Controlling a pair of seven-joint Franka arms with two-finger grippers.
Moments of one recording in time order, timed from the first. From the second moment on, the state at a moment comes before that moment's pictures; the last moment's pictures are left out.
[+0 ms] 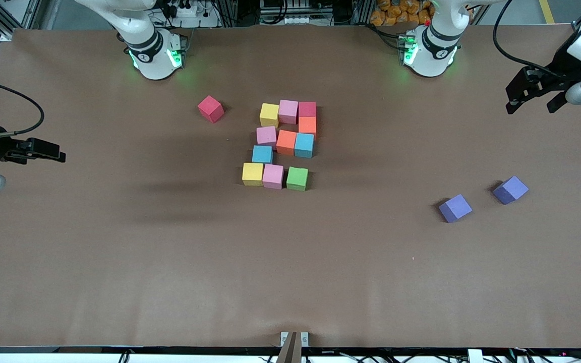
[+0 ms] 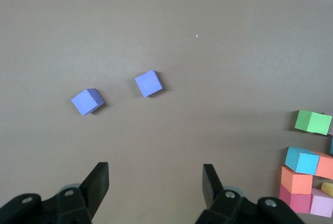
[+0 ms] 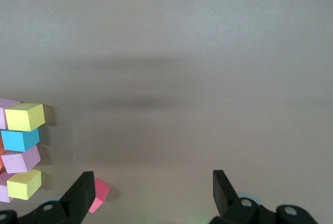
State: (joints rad) left arm -0.03 -0.10 -0.12 -1.58 0.01 1.54 -0.16; right arm -0.11 0.19 0.05 -1.46 0.06 1.49 -0.07
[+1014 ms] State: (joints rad) left arm -0.02 -0.11 -0.12 -1.58 0.01 1.53 -0.16; right arm -0.18 0.12 0.04 -1.36 0.06 1.37 -0.17
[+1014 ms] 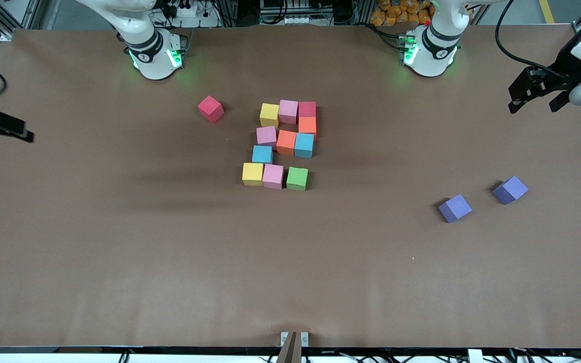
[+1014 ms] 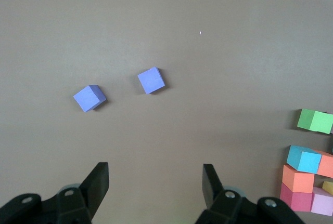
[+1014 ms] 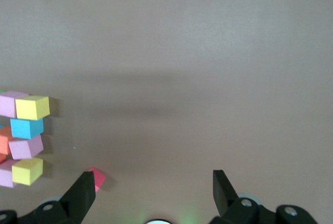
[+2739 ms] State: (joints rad) left arm 0.05 -0.09 -0.11 -1.58 0.01 1.53 -0.15; right arm -0.21 0.07 0.06 -1.35 0.05 1.33 -0.09
